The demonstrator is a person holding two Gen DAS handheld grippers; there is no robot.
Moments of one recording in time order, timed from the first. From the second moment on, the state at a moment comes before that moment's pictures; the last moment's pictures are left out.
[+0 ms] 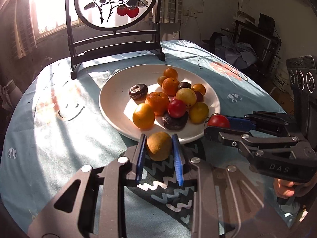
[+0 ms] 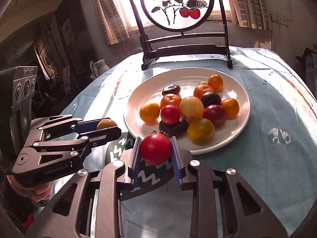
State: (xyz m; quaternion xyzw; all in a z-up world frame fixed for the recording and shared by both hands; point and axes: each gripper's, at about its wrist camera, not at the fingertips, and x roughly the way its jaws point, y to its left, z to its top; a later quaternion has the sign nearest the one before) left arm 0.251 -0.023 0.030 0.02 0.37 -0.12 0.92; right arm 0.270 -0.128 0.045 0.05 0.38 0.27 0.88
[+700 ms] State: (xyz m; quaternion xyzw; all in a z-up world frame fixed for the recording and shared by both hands) left arm 0.394 0.017 0.031 -0.01 0.38 0.01 0.93; right arm 0.386 -0.119 0.048 0.05 0.35 0.22 0.91
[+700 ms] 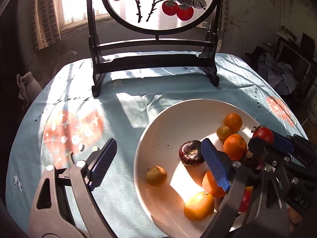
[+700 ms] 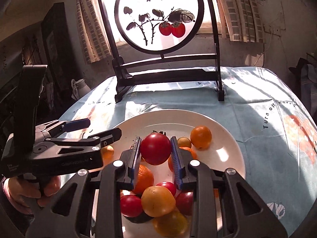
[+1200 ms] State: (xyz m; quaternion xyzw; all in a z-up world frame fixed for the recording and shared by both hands) left arm 0.312 0.023 0.067 0.02 0.34 0.04 0.94; right arm 0.349 -0.113 0.065 0.02 0.37 0.22 0.90
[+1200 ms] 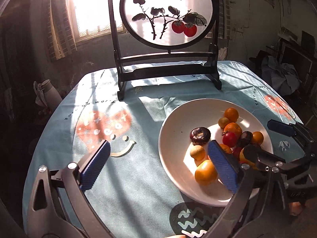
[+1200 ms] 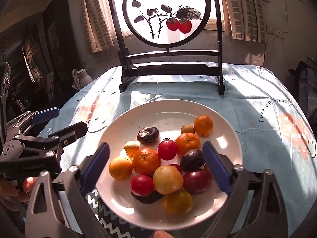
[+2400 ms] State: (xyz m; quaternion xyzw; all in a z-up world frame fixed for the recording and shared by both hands) left arm 0.122 -0.015 0.022 0.03 0.34 0.02 0.94; right arm 0.145 -0.171 0.046 0.02 0.36 0.18 0.91
